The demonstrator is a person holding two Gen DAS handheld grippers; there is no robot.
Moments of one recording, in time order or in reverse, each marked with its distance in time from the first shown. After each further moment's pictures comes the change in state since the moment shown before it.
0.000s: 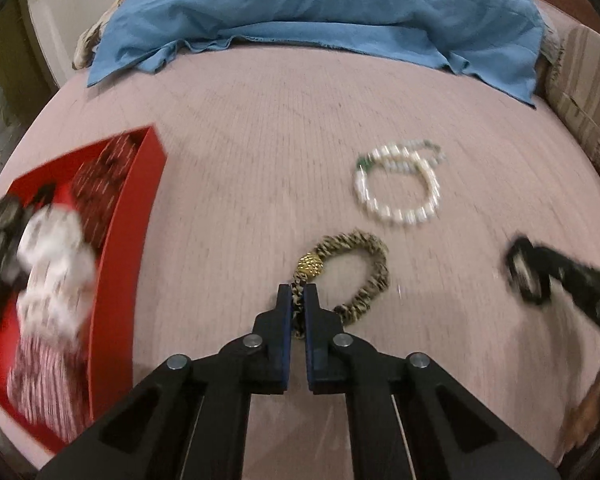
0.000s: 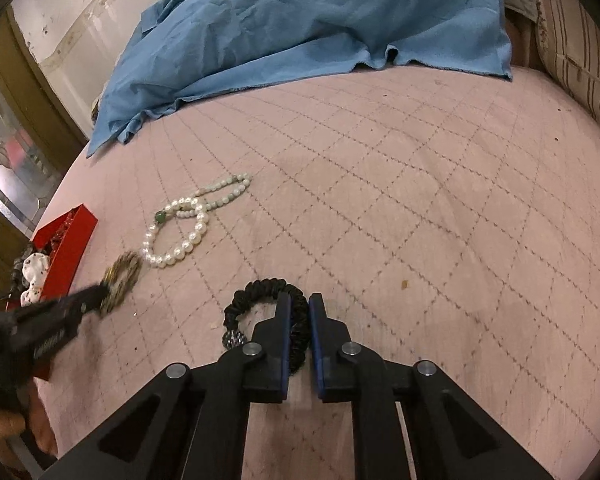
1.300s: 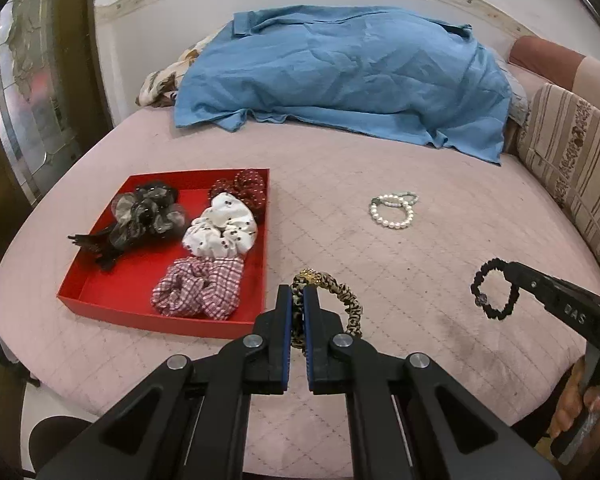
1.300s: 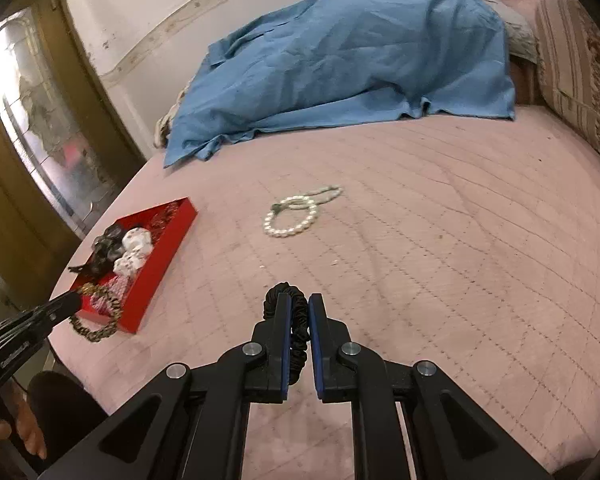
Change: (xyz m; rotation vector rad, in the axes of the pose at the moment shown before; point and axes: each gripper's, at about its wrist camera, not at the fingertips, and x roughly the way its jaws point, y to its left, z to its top) left arm -0.157 0.059 -0.082 -0.074 -0.264 0.015; right arm -0.103 0.068 -0.066 -0.057 -0.156 0.112
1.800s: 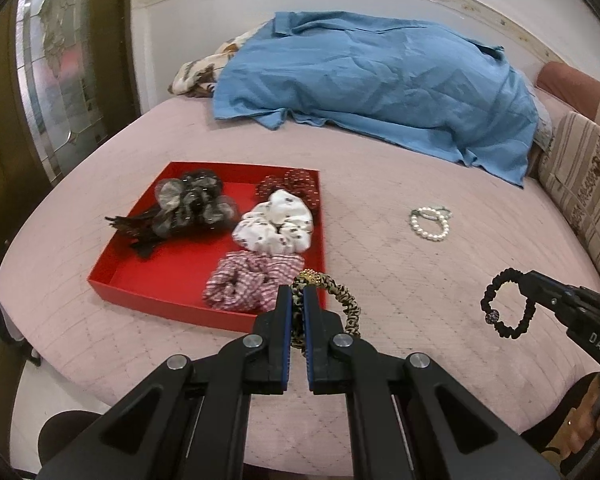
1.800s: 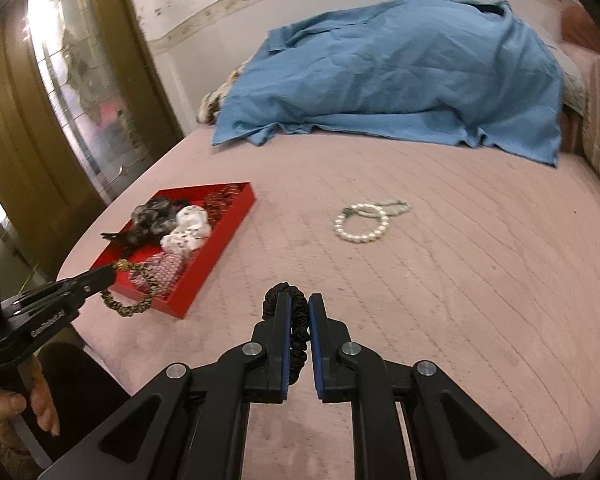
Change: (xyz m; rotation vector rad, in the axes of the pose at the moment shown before) left arm -0.006 0.049 -0.007 -0.093 -0.014 0.046; right arm -0.004 0.074 0.004 -0.174 0.024 0.052
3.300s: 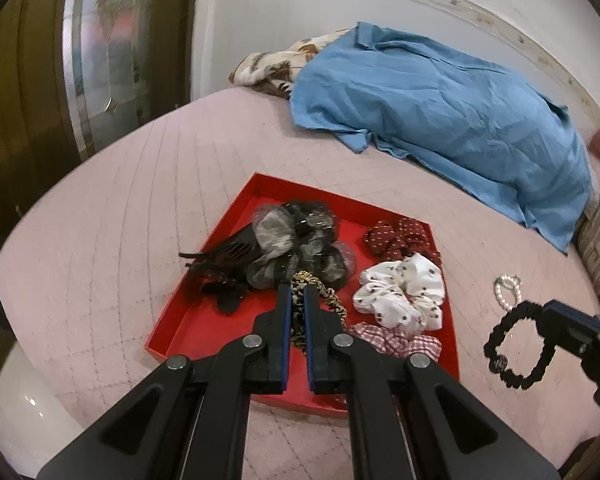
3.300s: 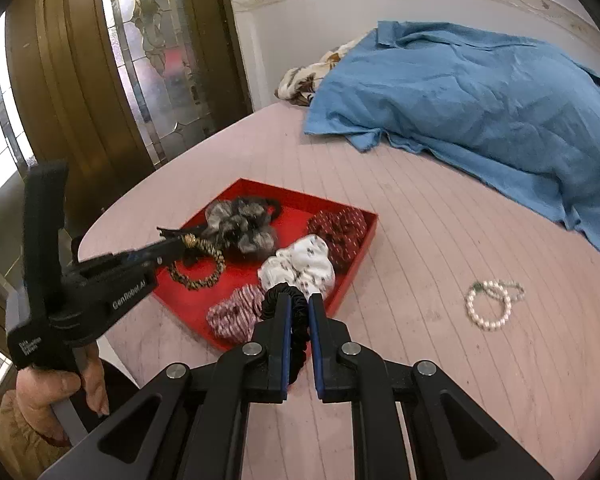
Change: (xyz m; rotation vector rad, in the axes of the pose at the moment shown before) left arm 0.057 0.122 0.041 -0.195 -0.027 0.052; right arm 0.076 0.136 0.060 -0.238 0.066 0.098
